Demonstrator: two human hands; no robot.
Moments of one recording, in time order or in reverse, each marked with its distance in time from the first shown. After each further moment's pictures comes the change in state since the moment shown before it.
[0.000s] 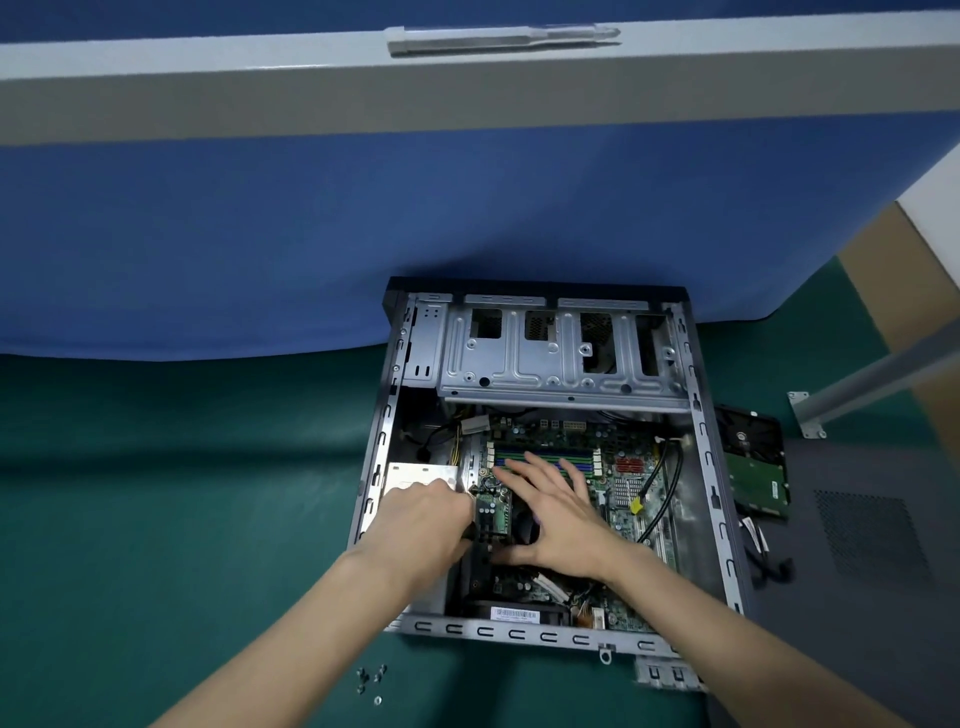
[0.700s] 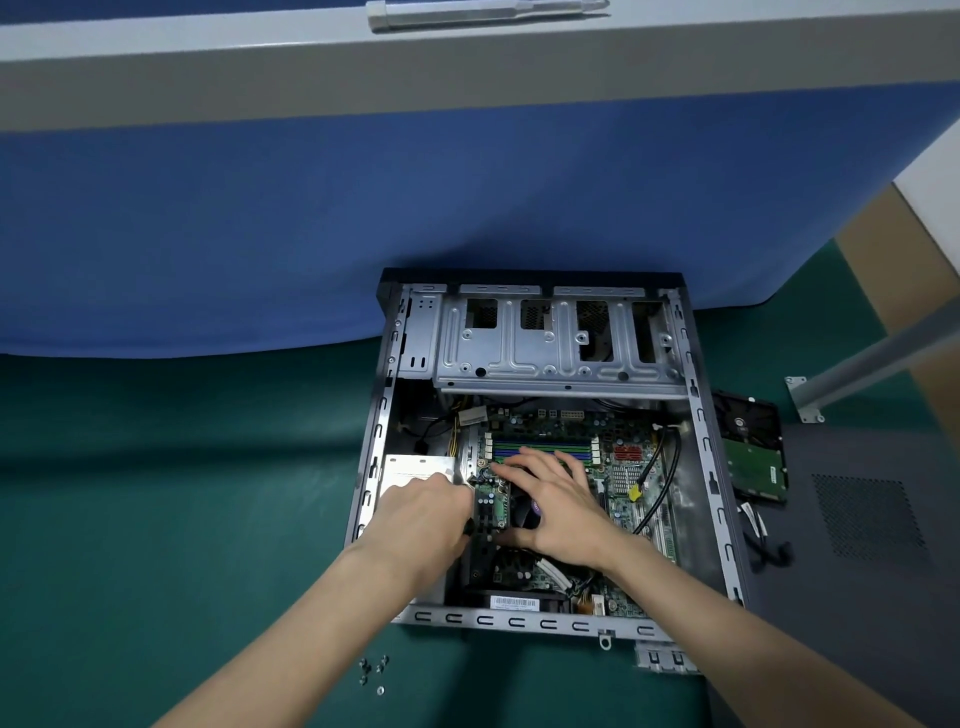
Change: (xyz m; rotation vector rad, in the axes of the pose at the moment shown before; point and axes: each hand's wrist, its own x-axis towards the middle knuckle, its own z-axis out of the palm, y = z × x) left_hand -0.002 0.005 0.000 -0.044 -0.036 -0.036; right_hand 0.000 0.000 0.003 0.034 0.065 -0.003
